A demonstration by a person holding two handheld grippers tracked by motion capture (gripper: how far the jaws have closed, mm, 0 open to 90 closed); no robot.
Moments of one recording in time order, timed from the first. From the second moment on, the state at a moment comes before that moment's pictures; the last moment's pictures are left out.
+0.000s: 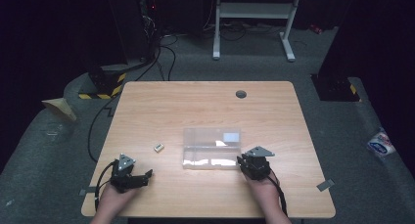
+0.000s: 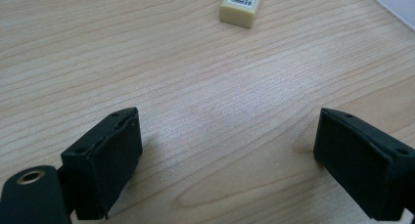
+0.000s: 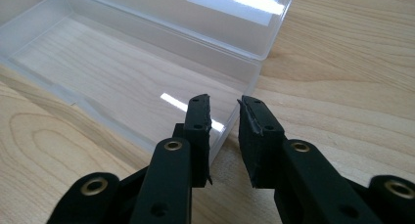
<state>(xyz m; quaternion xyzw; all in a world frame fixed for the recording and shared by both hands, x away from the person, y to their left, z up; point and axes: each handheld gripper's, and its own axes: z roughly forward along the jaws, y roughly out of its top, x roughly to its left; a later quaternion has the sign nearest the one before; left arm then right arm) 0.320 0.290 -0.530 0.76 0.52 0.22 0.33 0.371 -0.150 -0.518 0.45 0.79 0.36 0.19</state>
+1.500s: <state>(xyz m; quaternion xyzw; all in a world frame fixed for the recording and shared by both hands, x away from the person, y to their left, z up) 0.319 0.290 -0.530 0.75 0.52 0.23 0.33 0.367 -0.191 -0.514 0.48 0.74 0.41 0.22</state>
